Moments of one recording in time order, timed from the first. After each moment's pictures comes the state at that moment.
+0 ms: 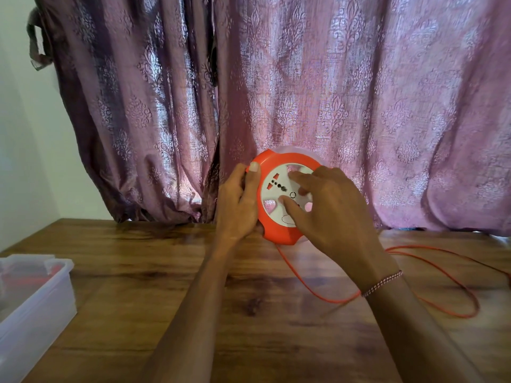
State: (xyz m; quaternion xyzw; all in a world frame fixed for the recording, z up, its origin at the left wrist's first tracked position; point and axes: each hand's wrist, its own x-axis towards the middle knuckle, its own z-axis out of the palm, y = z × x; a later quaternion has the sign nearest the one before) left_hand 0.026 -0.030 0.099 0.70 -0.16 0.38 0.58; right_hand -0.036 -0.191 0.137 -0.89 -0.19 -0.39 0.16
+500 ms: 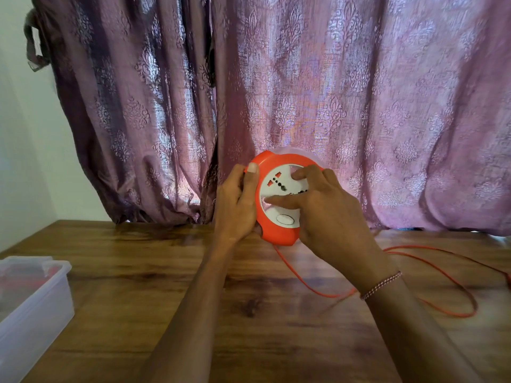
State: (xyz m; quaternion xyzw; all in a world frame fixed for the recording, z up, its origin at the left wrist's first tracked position) left_hand 0.028 -0.031 0.099 0.70 -0.17 0.39 0.57; right_hand -0.040 -0.193 0.135 -0.90 -0.24 -0.36 0.08
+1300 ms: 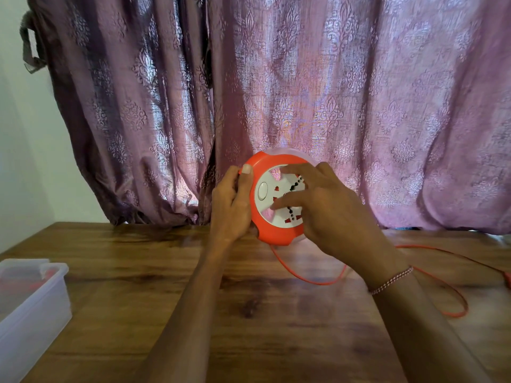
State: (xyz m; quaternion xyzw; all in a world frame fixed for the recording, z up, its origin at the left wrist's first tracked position) left_hand 0.029 -0.029 0.097 0.68 -0.17 0.38 0.60; right_hand -0.043 -0.203 0.147 -0.89 -0.30 -0.34 0.07
